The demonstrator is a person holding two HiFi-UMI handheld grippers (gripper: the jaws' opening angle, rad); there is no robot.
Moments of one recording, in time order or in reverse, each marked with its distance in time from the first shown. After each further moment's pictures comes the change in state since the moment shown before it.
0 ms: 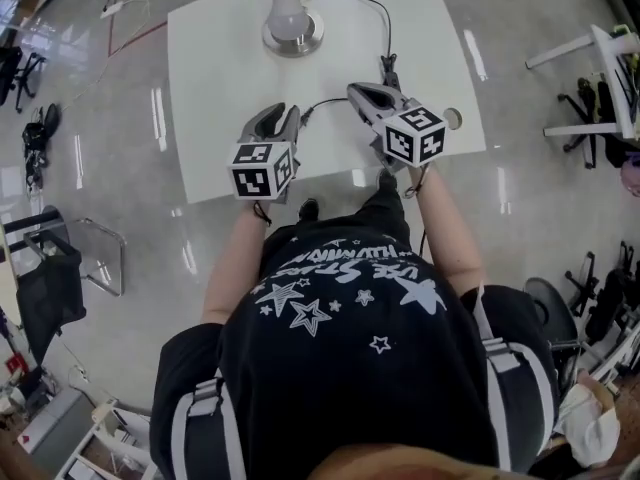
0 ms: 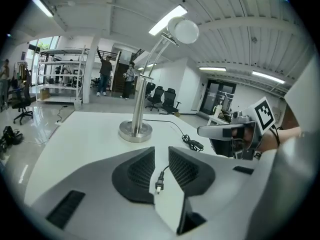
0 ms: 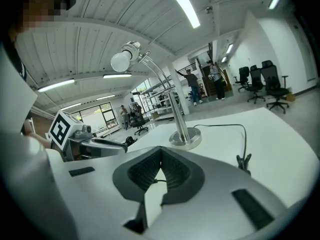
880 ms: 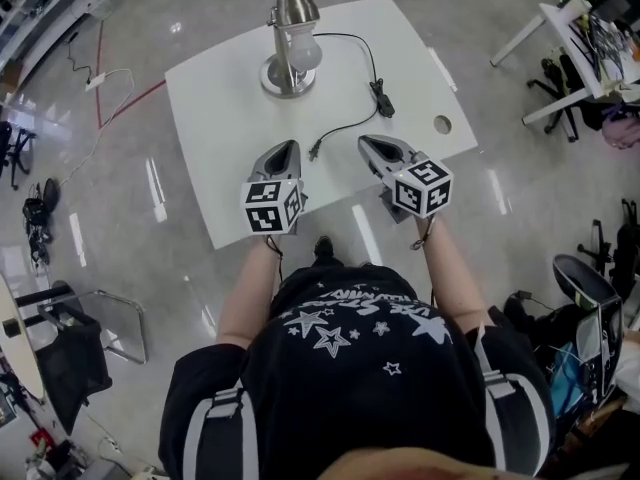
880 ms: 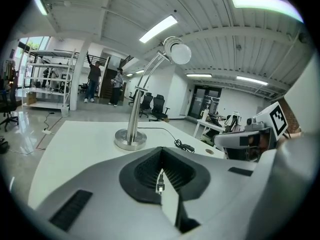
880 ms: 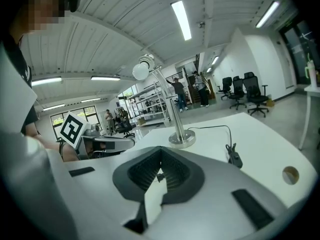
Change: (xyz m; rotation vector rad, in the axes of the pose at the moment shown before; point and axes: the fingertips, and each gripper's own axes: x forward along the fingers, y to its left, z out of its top) left arm -0.030 0.004 0.013 0.052 -0.075 -0.136; right arm -0.049 0.059 -0.014 0.035 -0.072 -0.187
